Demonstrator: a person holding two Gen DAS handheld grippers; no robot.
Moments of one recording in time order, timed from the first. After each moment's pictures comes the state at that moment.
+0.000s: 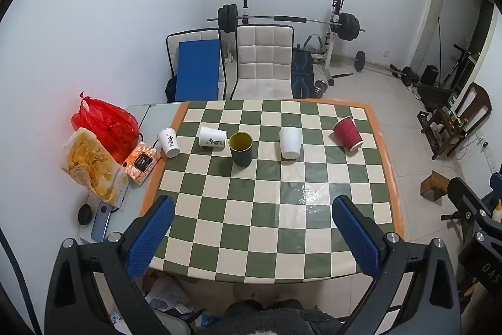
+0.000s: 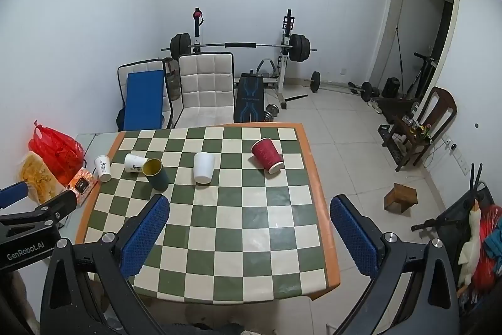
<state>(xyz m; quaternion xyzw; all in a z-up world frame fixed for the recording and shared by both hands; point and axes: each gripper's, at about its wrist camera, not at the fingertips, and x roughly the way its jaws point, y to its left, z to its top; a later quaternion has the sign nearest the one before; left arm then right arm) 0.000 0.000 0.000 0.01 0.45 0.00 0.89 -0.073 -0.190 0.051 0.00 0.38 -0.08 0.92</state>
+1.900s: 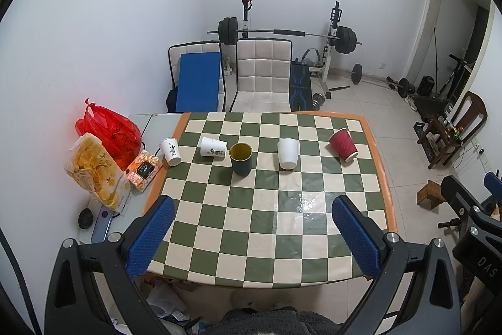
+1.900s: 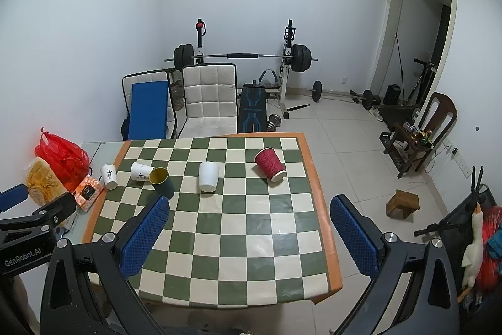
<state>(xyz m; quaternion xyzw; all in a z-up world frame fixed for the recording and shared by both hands) -0.011 -0.008 0.037 0.00 0.42 0.00 0.91 -0.064 -0.178 0.102 0.00 0.36 -0.07 0.93</state>
